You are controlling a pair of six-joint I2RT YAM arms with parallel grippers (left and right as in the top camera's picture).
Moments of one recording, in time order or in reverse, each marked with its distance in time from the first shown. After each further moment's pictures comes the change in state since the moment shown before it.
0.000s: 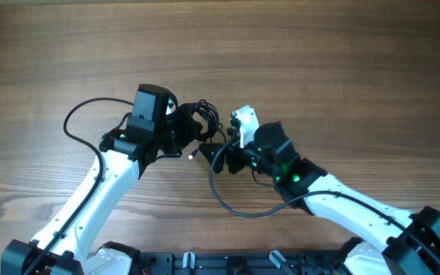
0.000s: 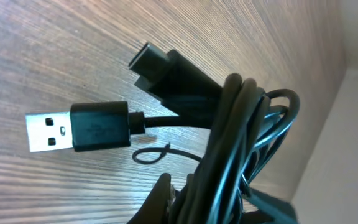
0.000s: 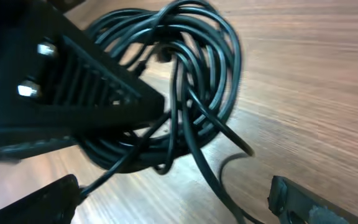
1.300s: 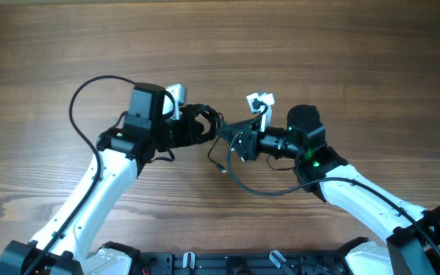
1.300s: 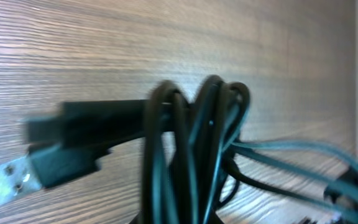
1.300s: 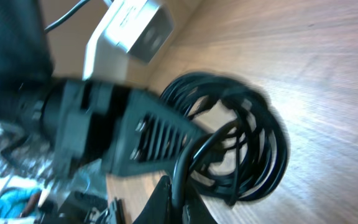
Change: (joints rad) left arm 0.006 0.000 0.010 -0.020 0.077 0.535; right arm -0.250 -0.006 -0.005 0.197 -0.551 0.199
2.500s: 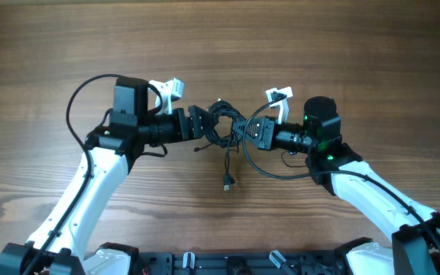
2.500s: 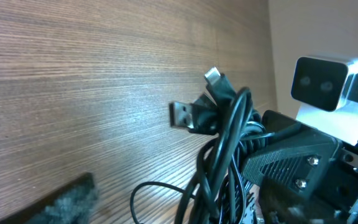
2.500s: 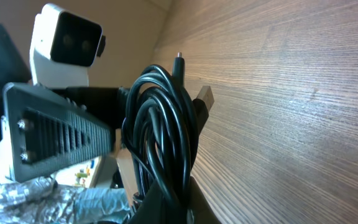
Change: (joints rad) left arm 0.100 0.002 -0.003 0.080 0.306 -0.009; right arm -0.120 -0.012 0.006 -0.131 -0.097 0.135
